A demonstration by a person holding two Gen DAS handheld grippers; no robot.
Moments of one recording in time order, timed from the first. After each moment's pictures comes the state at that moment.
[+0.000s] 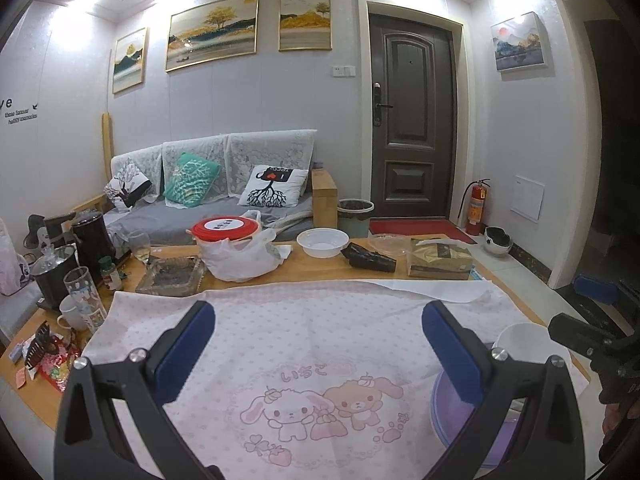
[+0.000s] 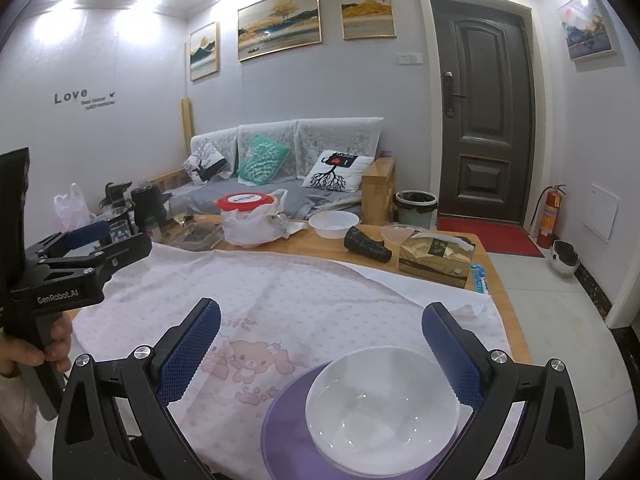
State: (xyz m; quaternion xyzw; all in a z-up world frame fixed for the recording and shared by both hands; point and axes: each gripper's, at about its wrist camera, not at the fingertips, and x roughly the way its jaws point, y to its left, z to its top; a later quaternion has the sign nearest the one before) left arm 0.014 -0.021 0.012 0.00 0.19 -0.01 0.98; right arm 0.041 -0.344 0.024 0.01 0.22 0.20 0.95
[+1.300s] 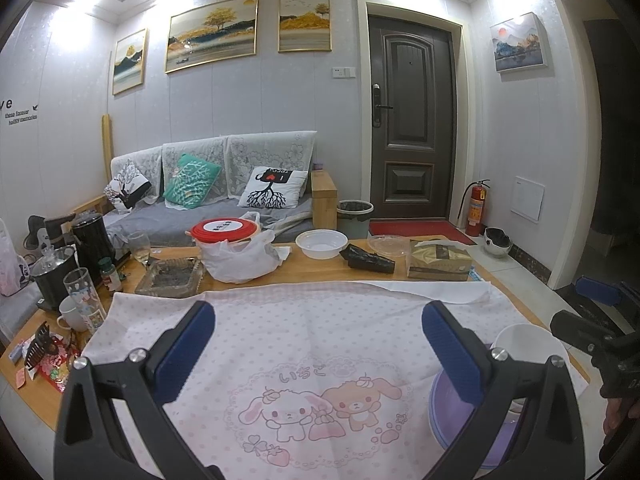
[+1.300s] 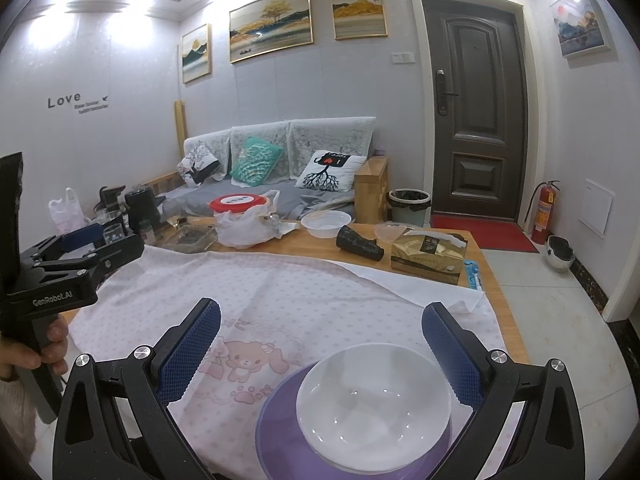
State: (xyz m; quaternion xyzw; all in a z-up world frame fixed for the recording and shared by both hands) left arm 0.012 -0.021 0.014 0.00 0.19 -0.01 0.98; right arm 0.044 -0.349 0.022 0.02 0.22 0.19 0.96
